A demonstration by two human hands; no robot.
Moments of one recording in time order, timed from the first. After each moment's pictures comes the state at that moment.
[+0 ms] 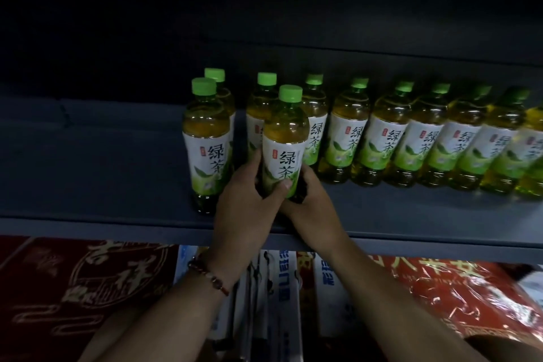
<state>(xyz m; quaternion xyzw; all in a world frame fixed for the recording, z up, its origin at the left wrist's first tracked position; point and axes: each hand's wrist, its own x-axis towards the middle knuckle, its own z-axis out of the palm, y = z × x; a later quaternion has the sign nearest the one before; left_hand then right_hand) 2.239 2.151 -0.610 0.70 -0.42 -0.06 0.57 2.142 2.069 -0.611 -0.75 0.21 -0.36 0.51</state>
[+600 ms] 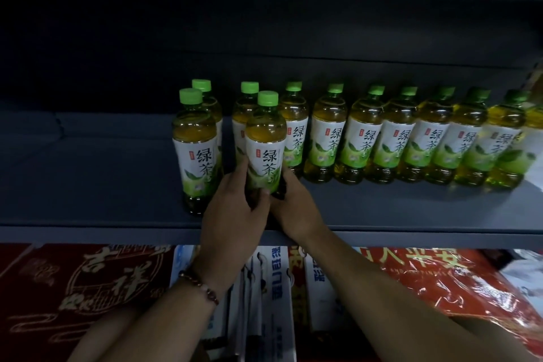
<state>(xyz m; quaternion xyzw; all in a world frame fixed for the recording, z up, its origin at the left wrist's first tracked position) 2.226 2.168 -0.608 0.76 -0.44 0.01 0.47 2.147 2.066 -0.618 -0.78 0.26 -0.33 0.46</state>
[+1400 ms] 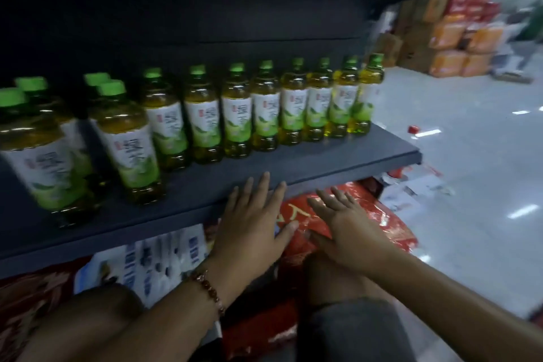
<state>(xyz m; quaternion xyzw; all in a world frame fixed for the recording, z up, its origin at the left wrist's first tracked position) 2.066 2.128 -0.620 0.69 -0.71 0.02 0.11 1.878 2.069 -0.622 -0.89 0.45 -0.04 0.02</state>
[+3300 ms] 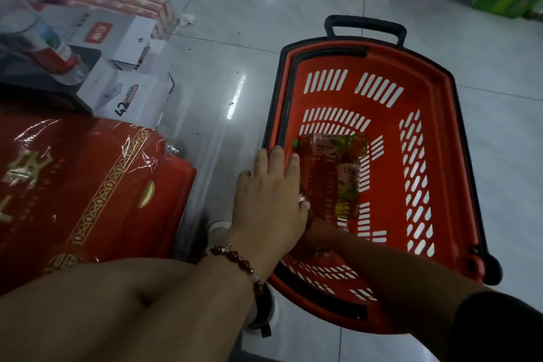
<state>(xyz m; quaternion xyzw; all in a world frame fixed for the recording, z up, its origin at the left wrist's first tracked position) 1.615 2.062 -0.760 0.29 -0.95 -0.12 -0.07 1.500 2.159 -0.969 -0.23 0.80 -0.01 0.56</state>
